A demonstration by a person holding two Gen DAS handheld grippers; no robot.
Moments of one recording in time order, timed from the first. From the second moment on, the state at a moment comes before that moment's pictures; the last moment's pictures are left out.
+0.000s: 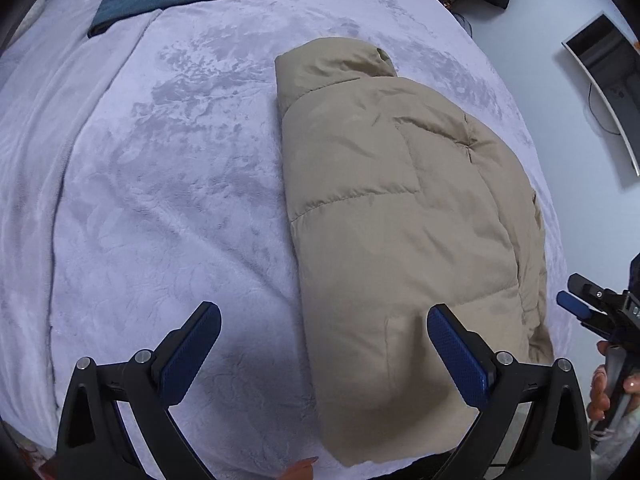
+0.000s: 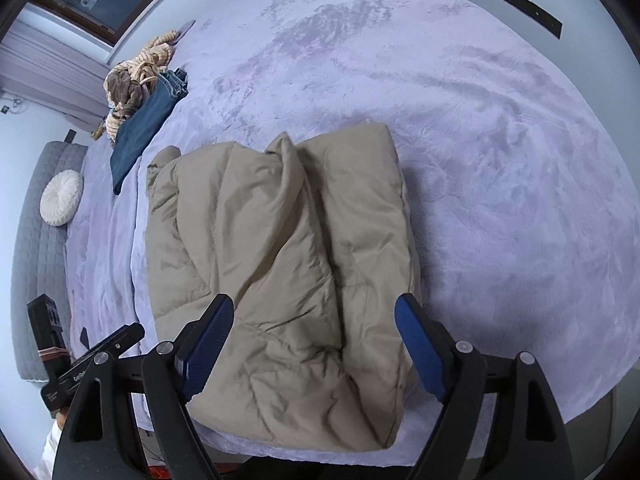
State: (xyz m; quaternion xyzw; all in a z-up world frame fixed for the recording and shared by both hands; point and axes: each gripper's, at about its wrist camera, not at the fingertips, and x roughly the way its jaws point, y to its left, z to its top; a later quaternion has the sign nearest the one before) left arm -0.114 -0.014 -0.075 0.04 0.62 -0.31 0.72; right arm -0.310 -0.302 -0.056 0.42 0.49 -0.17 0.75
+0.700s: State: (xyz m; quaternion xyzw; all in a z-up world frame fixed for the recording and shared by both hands) left arm -0.069 -0.068 -0.147 -0.12 0.70 -0.36 0.61; right arm -0.271 -0.368 -0.146 0.59 0.42 0.06 0.69
